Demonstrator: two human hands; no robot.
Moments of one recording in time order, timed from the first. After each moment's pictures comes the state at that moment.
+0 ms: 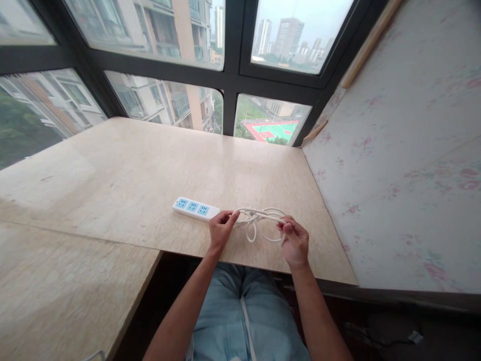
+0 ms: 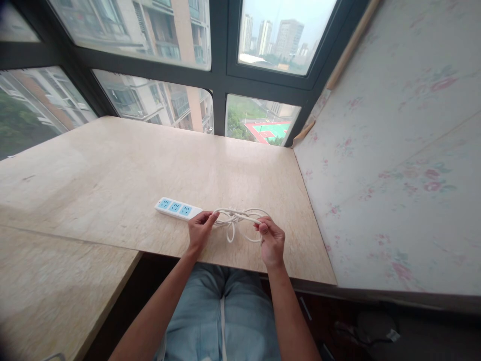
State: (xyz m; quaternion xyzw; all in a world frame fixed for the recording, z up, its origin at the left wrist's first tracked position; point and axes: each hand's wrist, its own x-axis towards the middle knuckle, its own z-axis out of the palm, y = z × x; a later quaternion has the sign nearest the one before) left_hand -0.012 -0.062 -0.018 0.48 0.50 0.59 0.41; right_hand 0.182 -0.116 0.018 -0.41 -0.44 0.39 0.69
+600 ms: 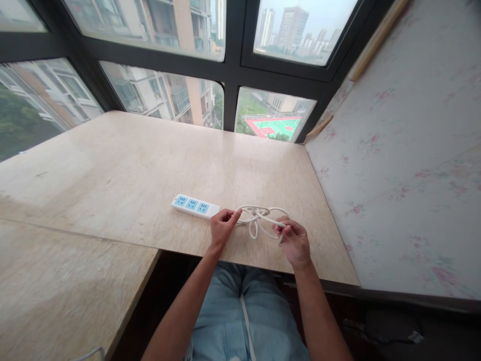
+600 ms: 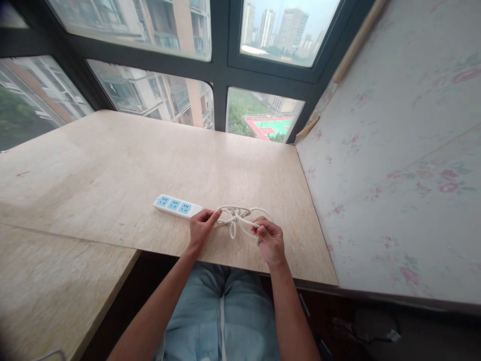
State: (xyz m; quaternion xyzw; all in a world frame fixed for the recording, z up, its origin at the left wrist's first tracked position) left_hand -0.009 -0.061 -0.011 0.49 0.53 0.54 0.42; right_hand 0.189 -0.115 0.024 -0.34 -0.50 0.49 0.63
